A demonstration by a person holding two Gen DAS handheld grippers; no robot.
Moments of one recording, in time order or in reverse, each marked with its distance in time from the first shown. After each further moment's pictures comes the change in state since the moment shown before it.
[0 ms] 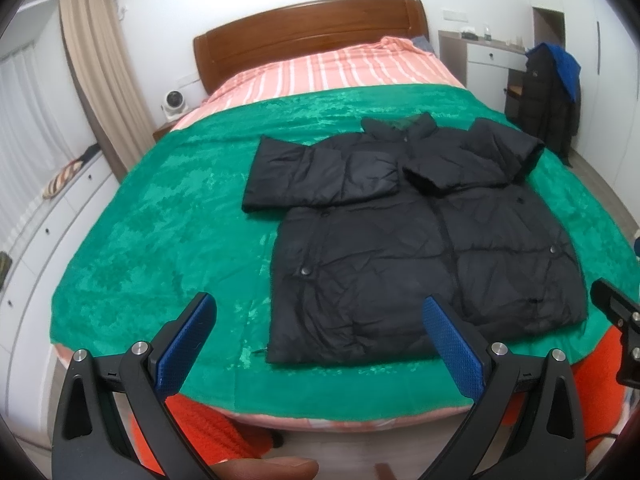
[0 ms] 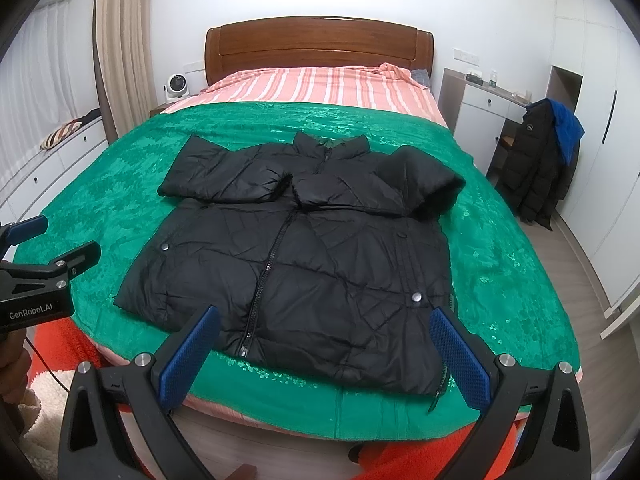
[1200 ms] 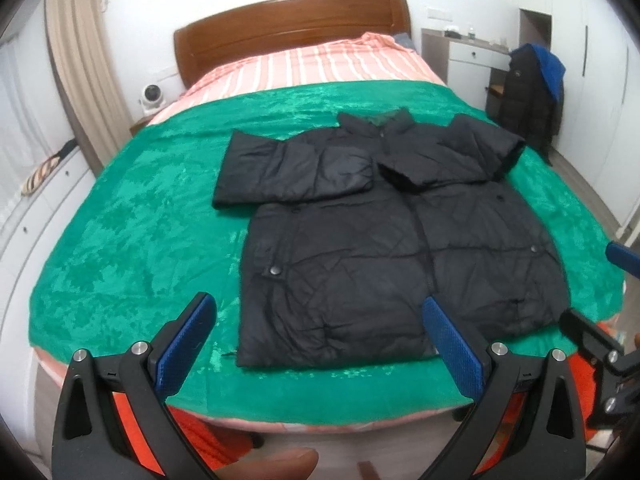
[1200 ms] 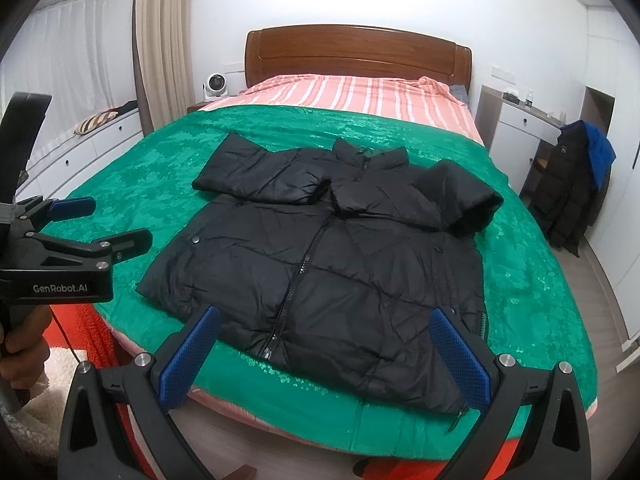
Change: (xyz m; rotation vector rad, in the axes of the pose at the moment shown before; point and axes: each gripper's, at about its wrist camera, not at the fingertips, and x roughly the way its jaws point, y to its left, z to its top) left arm 0.014 -0.013 0.004 0.005 0.033 -0.080; right arm 0.011 0.013 -0.005 -0.086 -0.049 0.123
